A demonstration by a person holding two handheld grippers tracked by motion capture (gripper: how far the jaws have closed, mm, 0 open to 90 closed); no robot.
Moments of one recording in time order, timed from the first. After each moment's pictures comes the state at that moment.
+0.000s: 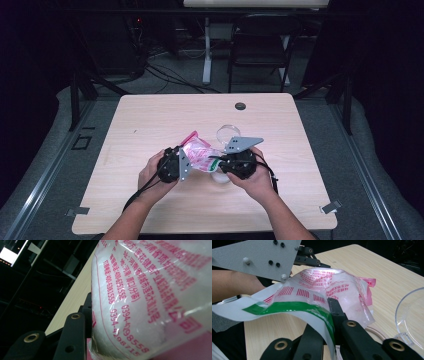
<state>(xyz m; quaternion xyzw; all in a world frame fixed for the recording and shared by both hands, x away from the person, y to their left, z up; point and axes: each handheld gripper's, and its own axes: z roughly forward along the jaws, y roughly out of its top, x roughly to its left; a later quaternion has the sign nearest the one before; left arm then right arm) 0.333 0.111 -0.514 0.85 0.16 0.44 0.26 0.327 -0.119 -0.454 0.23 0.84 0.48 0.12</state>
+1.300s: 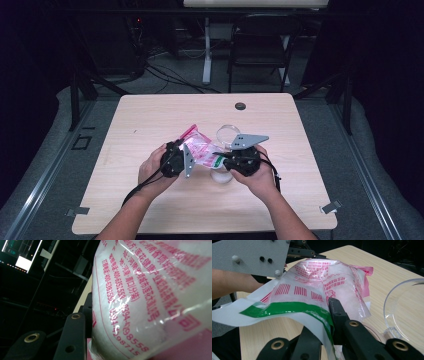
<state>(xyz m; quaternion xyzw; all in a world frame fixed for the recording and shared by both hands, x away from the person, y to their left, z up) 0.341 0.103 -0.501 0.84 0.14 0.48 0.22 0.335 -0.130 -0.458 0.25 0.83 0.49 0.11</state>
